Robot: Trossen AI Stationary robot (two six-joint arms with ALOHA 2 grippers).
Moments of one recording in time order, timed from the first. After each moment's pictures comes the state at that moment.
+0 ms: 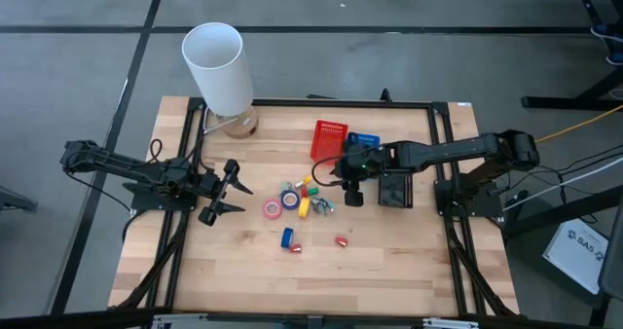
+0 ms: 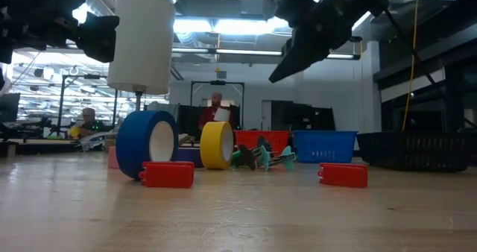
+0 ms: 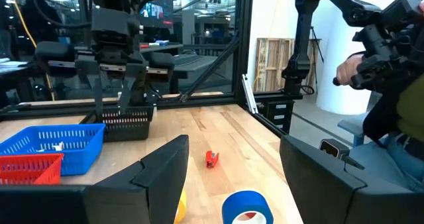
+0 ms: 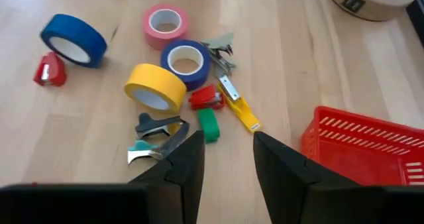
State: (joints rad) left arm -0.14 0.40 0.02 0.44 0.15 -0.05; right arm 0.00 1.50 0.97 -0.24 0.03 -0.11
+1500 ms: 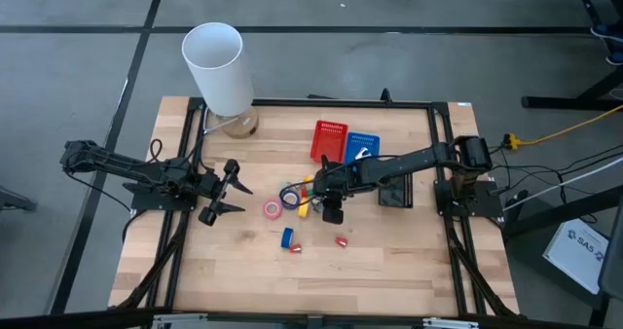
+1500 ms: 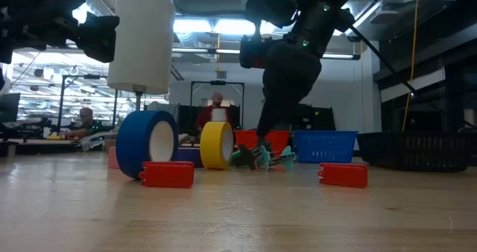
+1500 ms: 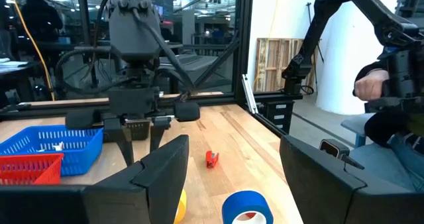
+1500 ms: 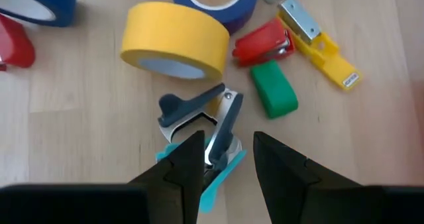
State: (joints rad) left arm -0.14 0.40 0.02 0.44 0.15 -0.05; right arm 0.08 1.88 1.22 -0.44 0.03 0.17
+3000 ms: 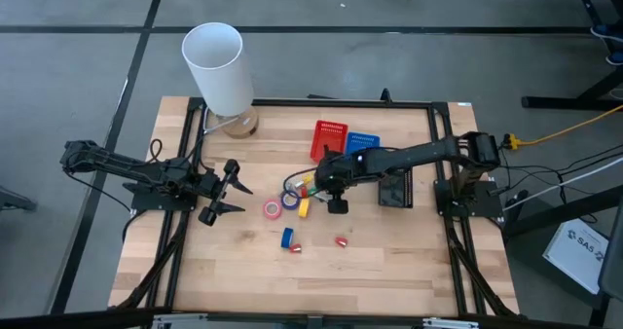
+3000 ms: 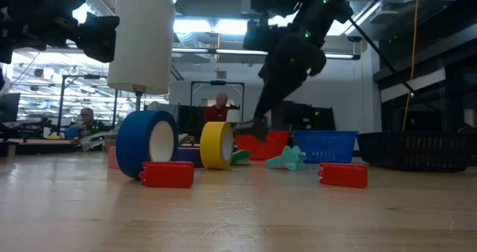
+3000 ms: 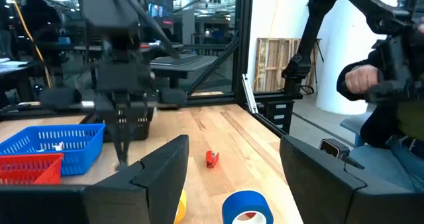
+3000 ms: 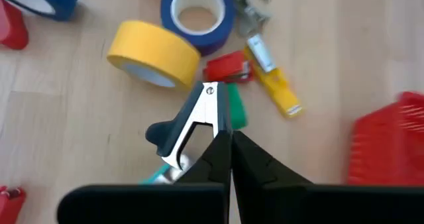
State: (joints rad) left arm -0.14 0.40 0.02 0.44 0.15 -0.05; right arm 0.02 1.79 1.22 -0.45 0.03 -0.09
